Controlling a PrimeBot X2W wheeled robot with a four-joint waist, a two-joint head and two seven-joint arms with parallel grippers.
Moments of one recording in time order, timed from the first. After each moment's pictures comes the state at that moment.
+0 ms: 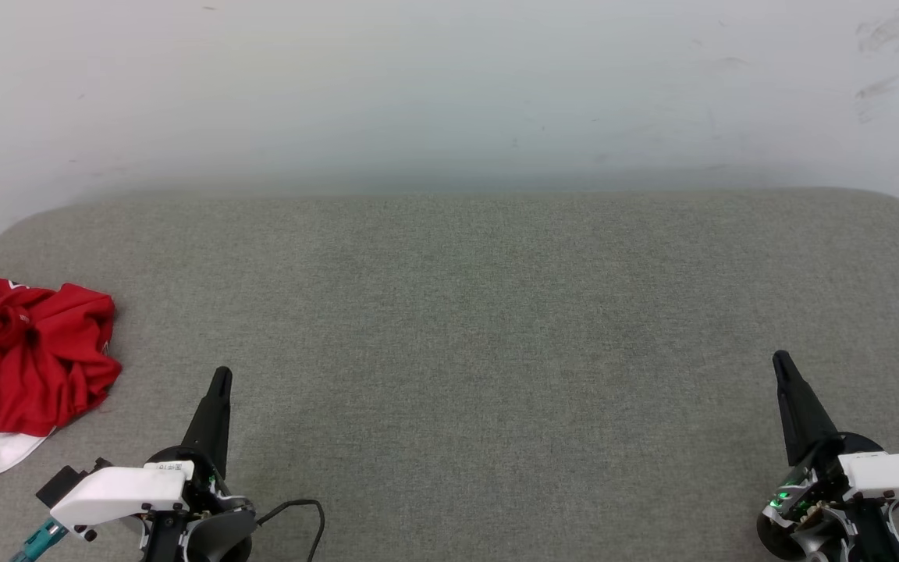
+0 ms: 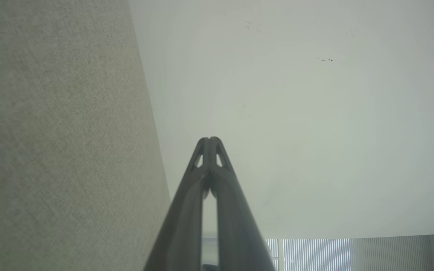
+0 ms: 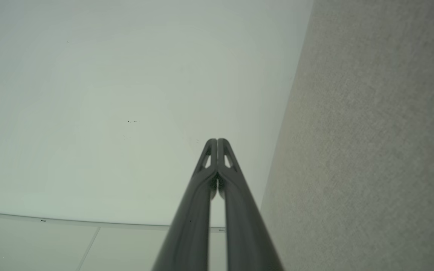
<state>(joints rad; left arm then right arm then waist) -0.11 0.05 0.11 0.25 -1.61 -0.13 0.11 -0.10 -0.05 -0.11 0.25 1.62 0.13 0.11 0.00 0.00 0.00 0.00</state>
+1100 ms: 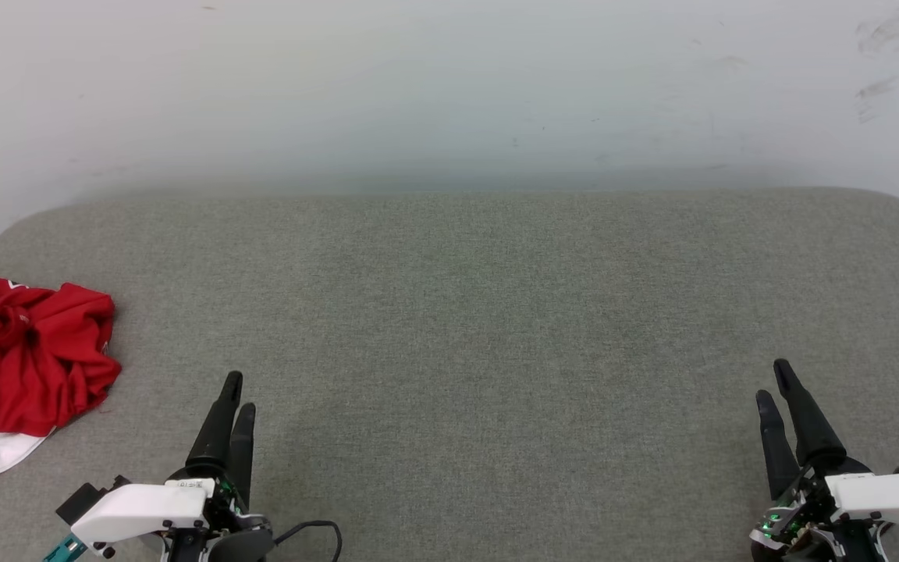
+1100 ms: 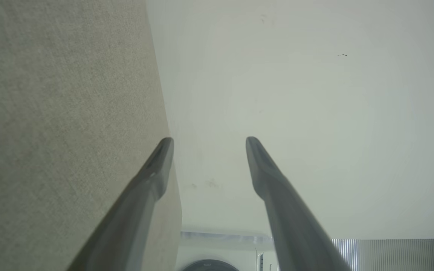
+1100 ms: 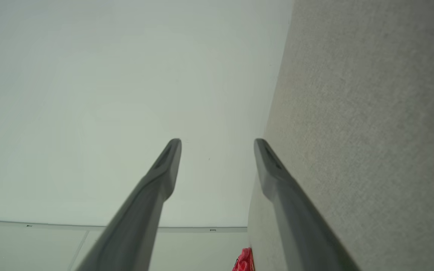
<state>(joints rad) -0.07 0.05 0.07 0.25 -1.61 -0.13 0.08 -0.06 -0.05 -0.08 0.25 1.61 0.13 0.08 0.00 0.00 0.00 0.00</state>
